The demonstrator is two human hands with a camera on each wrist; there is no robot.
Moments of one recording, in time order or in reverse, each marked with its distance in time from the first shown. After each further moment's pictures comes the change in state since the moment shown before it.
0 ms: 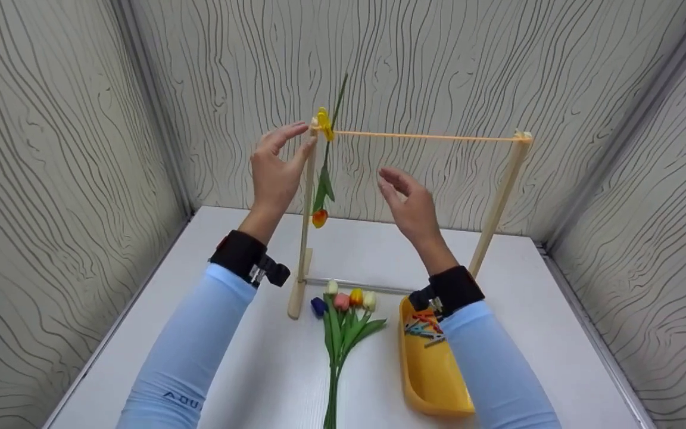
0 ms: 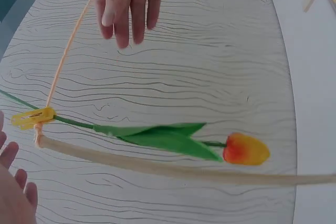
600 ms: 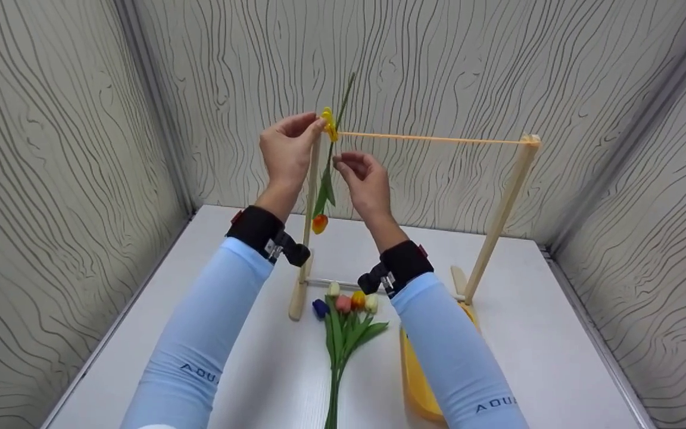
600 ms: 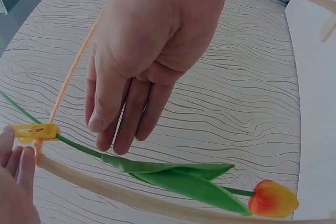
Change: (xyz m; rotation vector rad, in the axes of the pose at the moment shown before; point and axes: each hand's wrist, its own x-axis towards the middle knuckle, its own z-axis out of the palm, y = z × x) left_hand 0.032 0.009 0.024 -0.271 0.116 -0.247; right_hand 0.045 -0.039 0.078 0.374 0.054 0.161
